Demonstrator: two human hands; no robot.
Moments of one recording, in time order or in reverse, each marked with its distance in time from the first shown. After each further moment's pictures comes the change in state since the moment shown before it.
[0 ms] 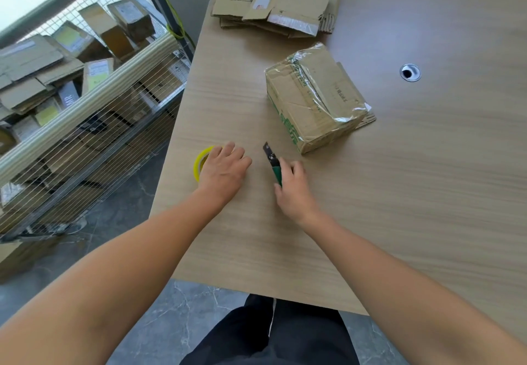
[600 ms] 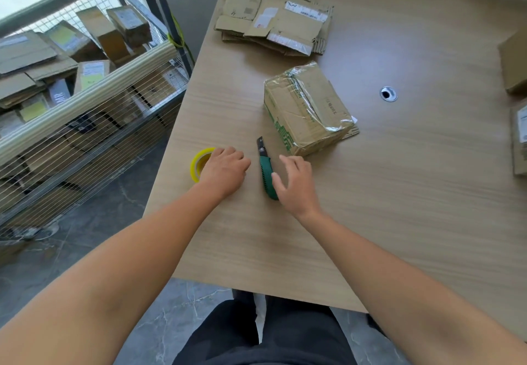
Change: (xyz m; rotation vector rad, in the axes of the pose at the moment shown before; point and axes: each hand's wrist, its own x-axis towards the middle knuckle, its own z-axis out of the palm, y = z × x) left_hand 0.009 -0.002 -0.001 -0.130 -0.168 -0.017; right_hand -0.015 -0.006 -0.028 -0.007 0.257 -0.148
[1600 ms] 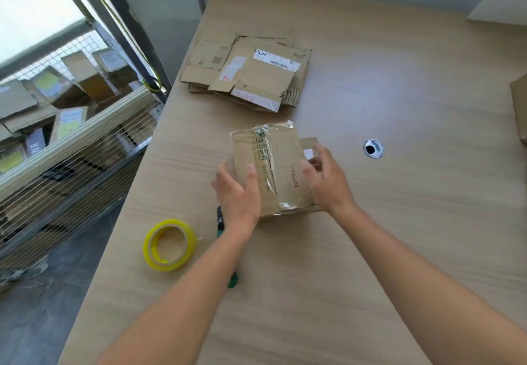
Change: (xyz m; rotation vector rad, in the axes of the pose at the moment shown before) left_hand 0.165 0.106 -0.051 -1.181 0.492 -0.909; right_hand 0.184 0.113 -0.122 0.368 -0.040 0.168
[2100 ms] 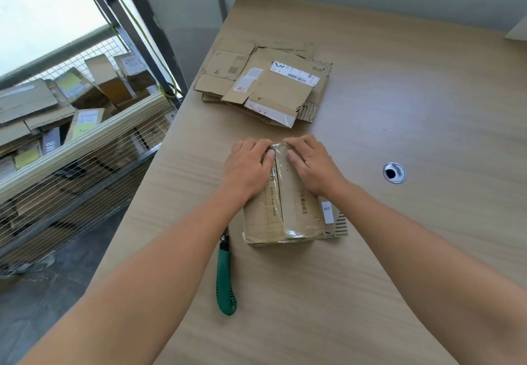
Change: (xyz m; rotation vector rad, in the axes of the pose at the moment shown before) left_hand 0.103 0.027 0.013 0.635 -0.249 0.485; right_hand 0.092 -0.022 0.024 -0.332 -0.262 -0.268
